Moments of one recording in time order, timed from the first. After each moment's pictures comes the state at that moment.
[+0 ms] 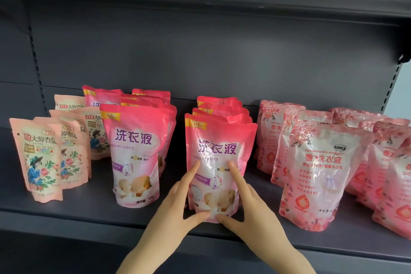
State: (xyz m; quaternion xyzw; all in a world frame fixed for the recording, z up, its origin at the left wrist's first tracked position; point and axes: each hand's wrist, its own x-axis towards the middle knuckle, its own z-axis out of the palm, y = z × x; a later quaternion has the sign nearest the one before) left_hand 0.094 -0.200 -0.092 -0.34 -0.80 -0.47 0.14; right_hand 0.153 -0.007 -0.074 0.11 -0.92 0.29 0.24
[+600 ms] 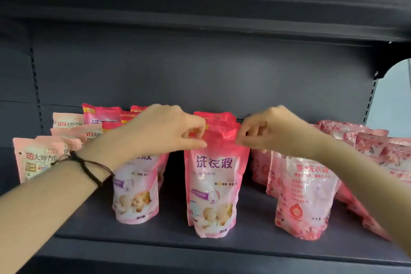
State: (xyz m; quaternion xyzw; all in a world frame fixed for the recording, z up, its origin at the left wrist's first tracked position) left_hand 0.075 -0.230 0.119 -0.43 -0.84 -0.01 0.32; right_hand 0.157 0.015 0.130 0.21 -0.94 0.12 0.22
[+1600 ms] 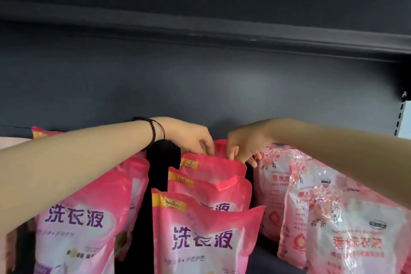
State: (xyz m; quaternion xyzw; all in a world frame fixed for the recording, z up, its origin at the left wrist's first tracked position) left_hand -0.121 -0.116 0.147 -0.48 -0.87 -0.10 -0.11; right_hand -0.035 0.041 0.168 0.14 -0.98 -0.09 -0.15
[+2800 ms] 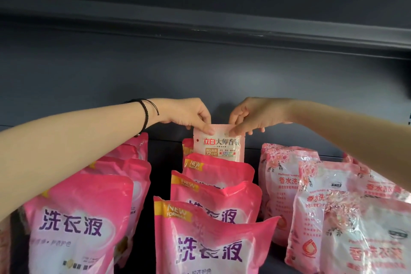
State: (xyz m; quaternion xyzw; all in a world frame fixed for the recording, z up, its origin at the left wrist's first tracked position) left_hand -0.143 -0.128 0.178 -0.44 -0.86 -0.25 -0.04; right_hand -0.044 0.065 0.200 0.14 -0.98 0.11 0.02
